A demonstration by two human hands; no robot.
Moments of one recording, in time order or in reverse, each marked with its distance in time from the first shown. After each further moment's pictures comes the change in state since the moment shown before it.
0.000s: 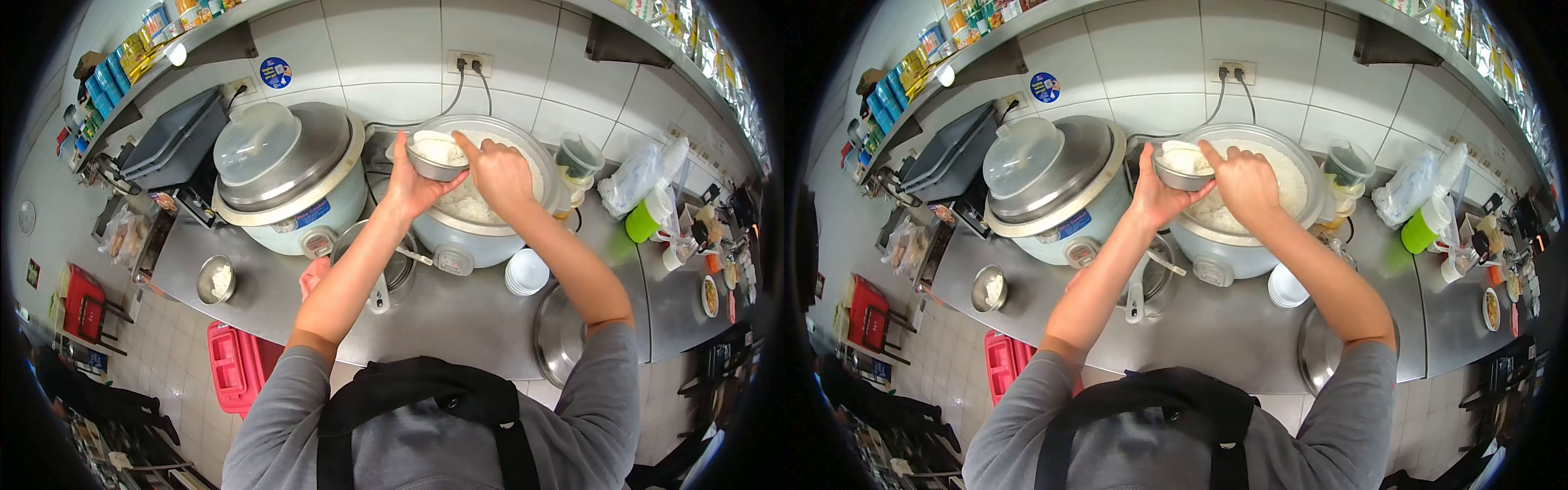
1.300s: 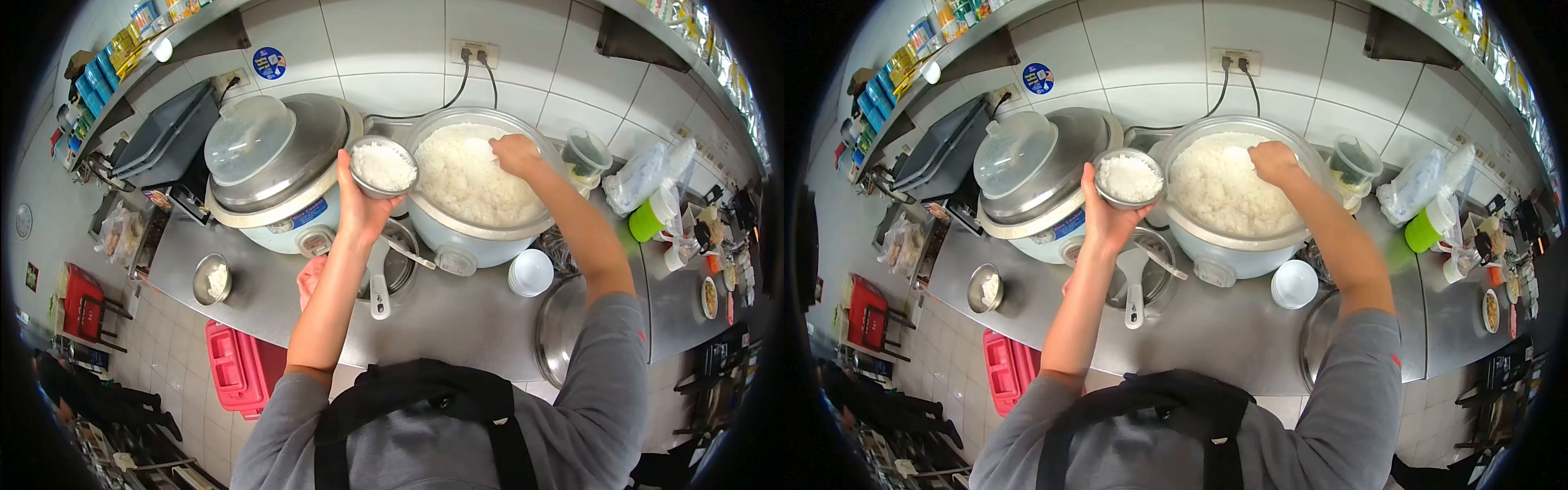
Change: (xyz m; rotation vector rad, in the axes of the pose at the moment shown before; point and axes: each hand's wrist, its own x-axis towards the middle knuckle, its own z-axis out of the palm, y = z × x) left_hand -0.052 0.028 -0.033 0.211 0.280 0.323; right_hand 0.011 0.094 0.138 -0.017 -0.592 -0.040
